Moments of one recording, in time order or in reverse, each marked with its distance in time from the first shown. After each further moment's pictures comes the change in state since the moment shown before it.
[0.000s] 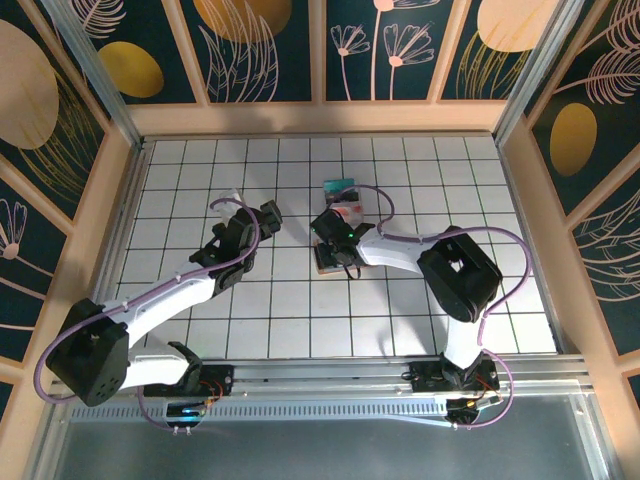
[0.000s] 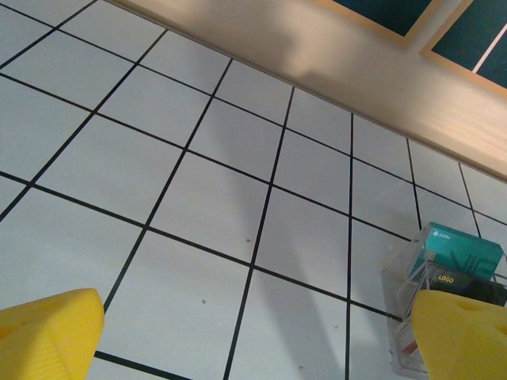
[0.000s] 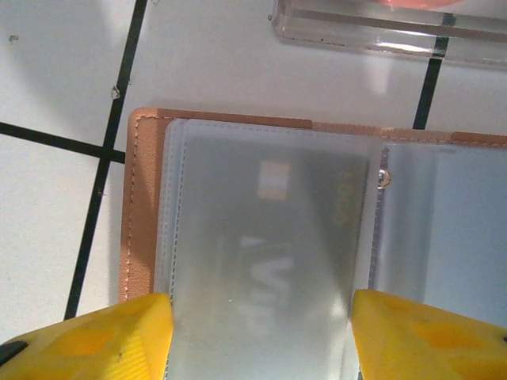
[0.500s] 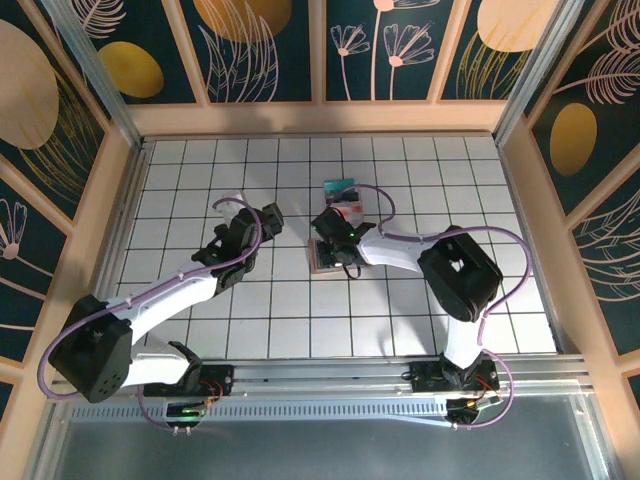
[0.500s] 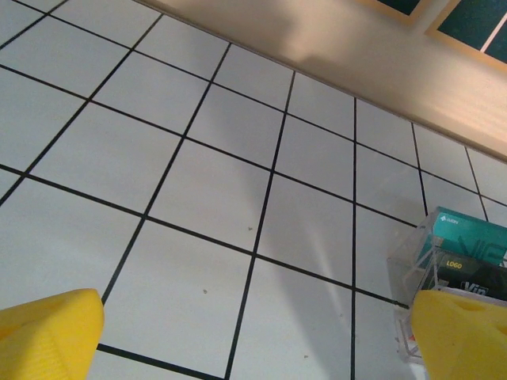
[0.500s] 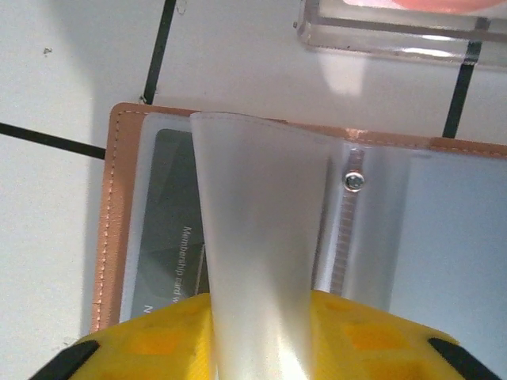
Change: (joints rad) left arm 0.000 0.023 0.003 -0.008 0.026 0.010; right arm -0.011 -0.003 -0.003 0.031 -0.062 0.008
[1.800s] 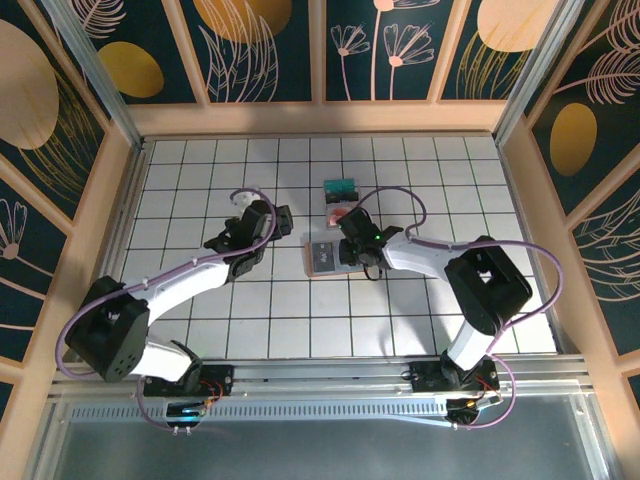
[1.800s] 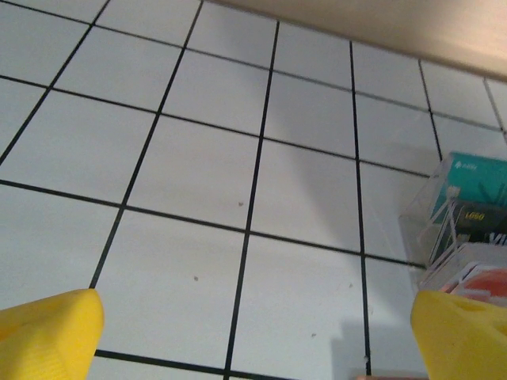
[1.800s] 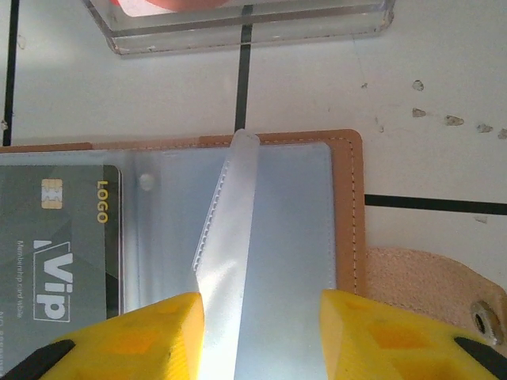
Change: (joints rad) left arm 0.000 0.140 0.107 -0.064 0.065 0.100; right arm -0.097 -0.164 -0.173 0.035 0.037 0.079
